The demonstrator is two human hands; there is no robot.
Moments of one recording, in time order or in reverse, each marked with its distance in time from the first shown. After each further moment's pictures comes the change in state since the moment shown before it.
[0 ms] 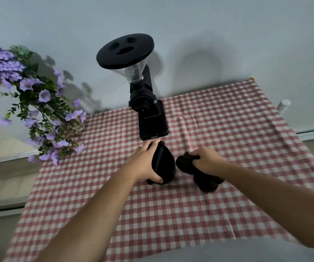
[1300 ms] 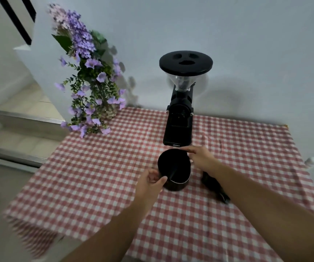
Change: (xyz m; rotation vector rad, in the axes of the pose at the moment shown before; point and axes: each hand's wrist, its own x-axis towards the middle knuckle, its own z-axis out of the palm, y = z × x) left_hand -0.062 0.011 0.082 -1.474 0.610 -0.407; right_hand 0.049 -0.064 0.016 0.096 0.013 -0.225
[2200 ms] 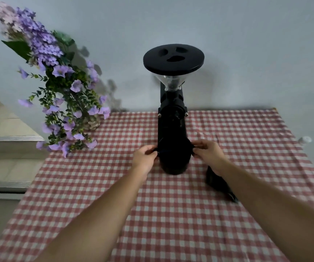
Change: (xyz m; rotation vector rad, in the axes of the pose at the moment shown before) left_hand 0.122 0.059 0.002 0.235 -0.050 0.016; right_hand 0.031 0.021 -0.007 0.409 0.293 0.147
